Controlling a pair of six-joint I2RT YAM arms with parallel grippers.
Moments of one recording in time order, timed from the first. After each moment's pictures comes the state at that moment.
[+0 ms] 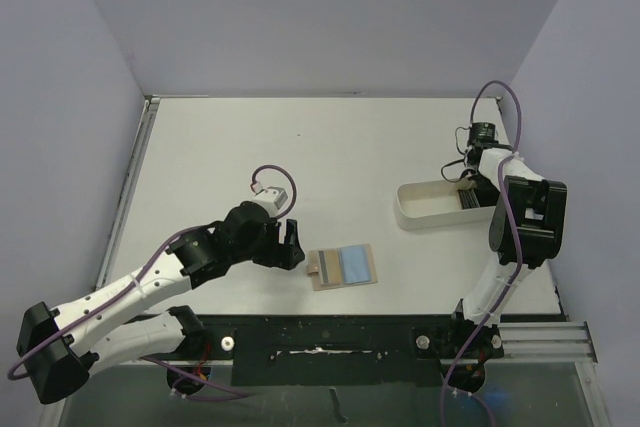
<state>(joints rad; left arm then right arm) -0.88 0.97 0.74 -0.52 -0.04 -0.62 -0.15 1.86 1.25 -0.49 0.62 -0.28</state>
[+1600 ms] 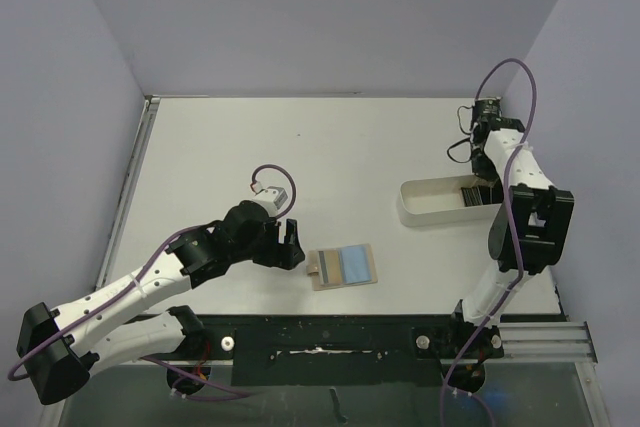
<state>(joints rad) -0.87 0.97 0.74 -0.52 -0.02 -0.62 -0.12 1.82 1.47 -0.83 0.43 -0.12</state>
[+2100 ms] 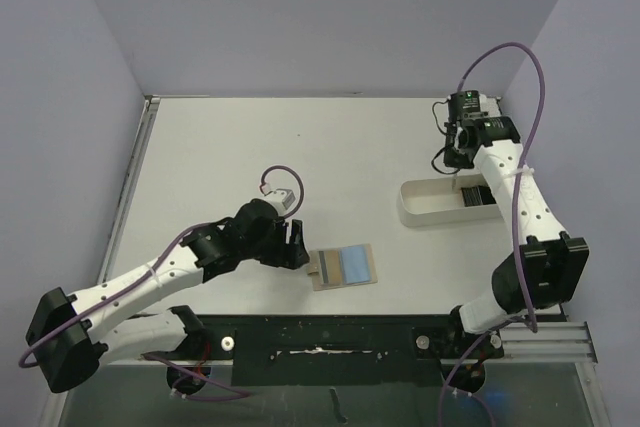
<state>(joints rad) -0.87 1.04 0.74 -0.48 0.02 -0.64 0.09 1.57 1.53 -1.01 0.36 0.15</state>
